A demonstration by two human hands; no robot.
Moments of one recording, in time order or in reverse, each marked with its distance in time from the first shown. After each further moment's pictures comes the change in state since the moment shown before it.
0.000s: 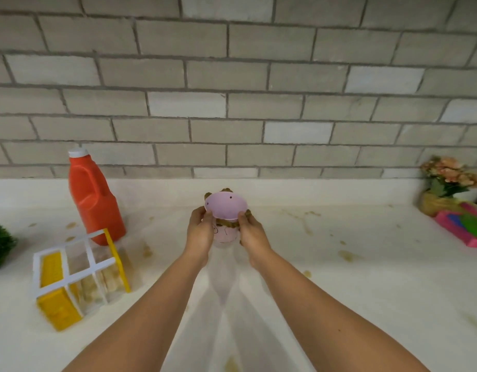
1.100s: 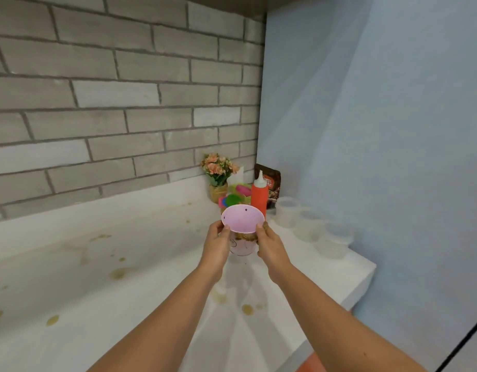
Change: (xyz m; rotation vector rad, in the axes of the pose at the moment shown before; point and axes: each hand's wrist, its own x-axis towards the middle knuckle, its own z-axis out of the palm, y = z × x) left_hand -0.255 -0.030 0.447 0.051 -0.703 -0.033; right_hand -0.140 0.050 -0.503 0.035 0.616 -0.019
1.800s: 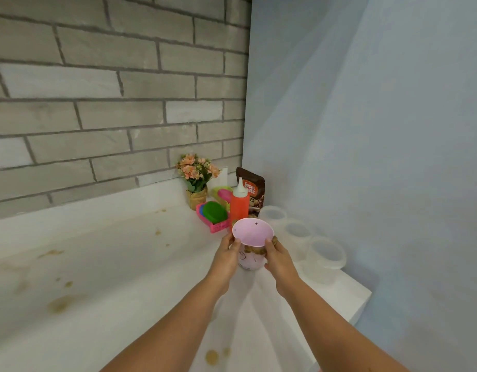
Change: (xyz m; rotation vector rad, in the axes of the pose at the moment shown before) left_hand 0.065 -0.028 0.090 0.031 -0.152 -0.108; right_hand 0.084 0.032 -0.069 0.019 0.050 0.102
